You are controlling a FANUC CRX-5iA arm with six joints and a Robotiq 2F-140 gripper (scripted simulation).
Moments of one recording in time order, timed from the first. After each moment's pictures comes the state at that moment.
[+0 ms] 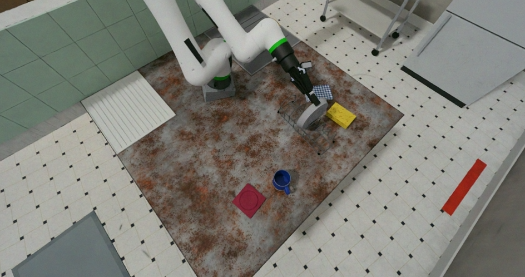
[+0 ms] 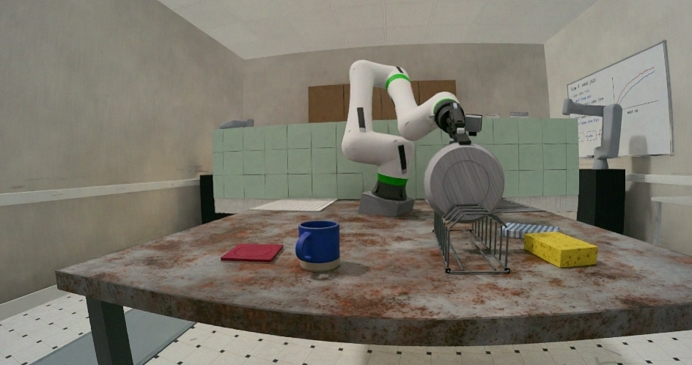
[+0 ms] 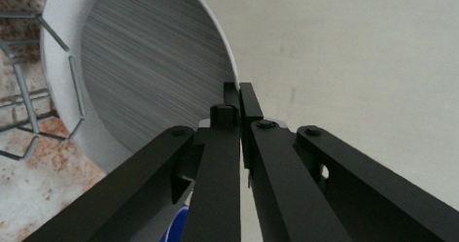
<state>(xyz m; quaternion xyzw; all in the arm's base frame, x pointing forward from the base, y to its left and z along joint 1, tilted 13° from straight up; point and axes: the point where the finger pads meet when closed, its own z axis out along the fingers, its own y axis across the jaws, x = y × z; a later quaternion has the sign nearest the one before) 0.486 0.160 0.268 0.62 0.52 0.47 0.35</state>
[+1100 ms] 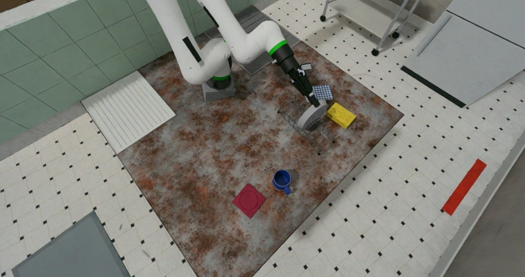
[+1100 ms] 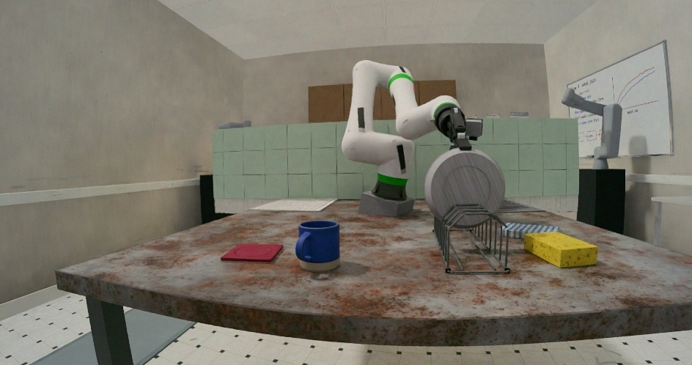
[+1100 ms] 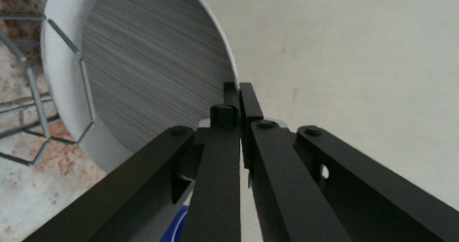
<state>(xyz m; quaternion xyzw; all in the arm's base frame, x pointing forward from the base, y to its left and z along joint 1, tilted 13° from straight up) 0.487 0.164 0.256 0.62 0.52 0.47 0.35</state>
